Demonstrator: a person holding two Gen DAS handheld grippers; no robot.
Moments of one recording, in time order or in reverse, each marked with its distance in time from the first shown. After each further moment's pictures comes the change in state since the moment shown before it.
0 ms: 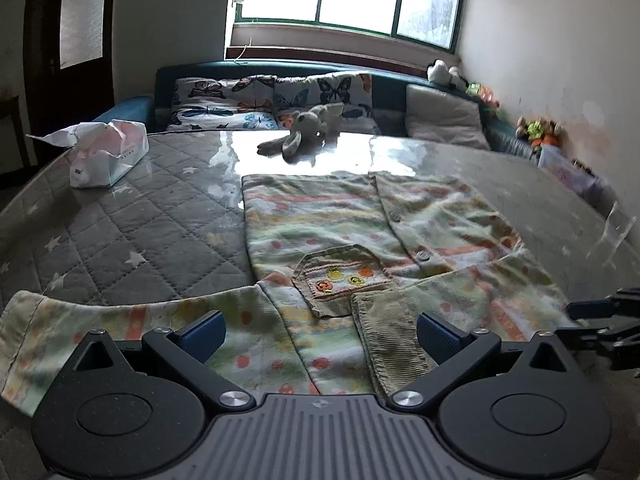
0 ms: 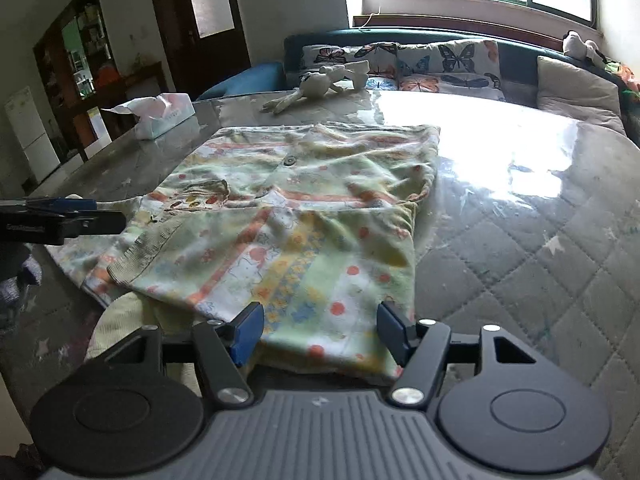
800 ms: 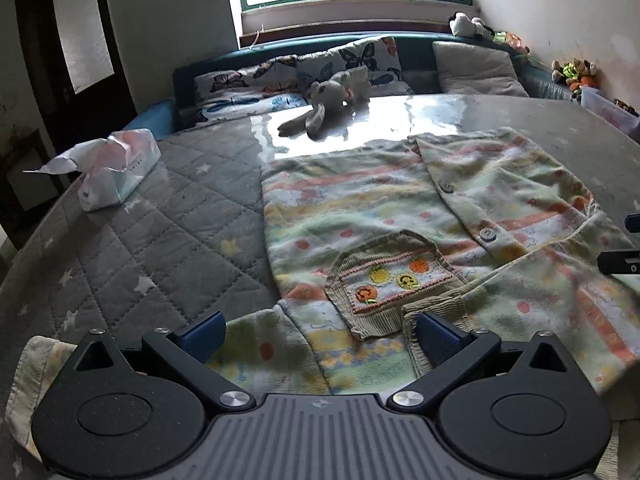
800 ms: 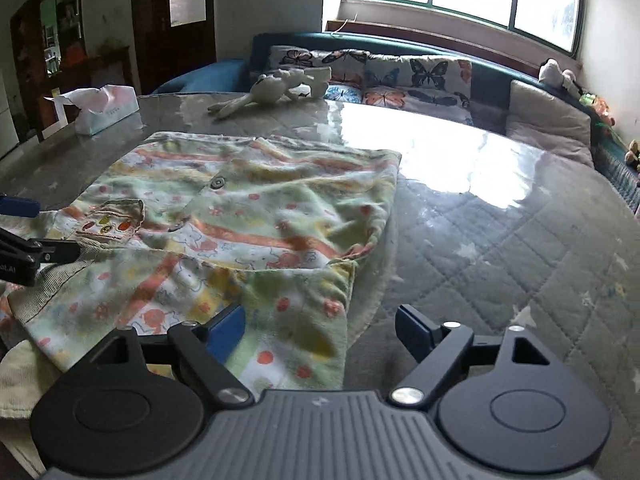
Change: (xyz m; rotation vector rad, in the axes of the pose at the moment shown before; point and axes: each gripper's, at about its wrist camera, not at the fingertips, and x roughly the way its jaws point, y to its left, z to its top) left arm 0.047 -0.009 0.012 0.110 0.060 0.174; right arm 0.045 -0.016 0.034 -0.074 -0.014 -0.174
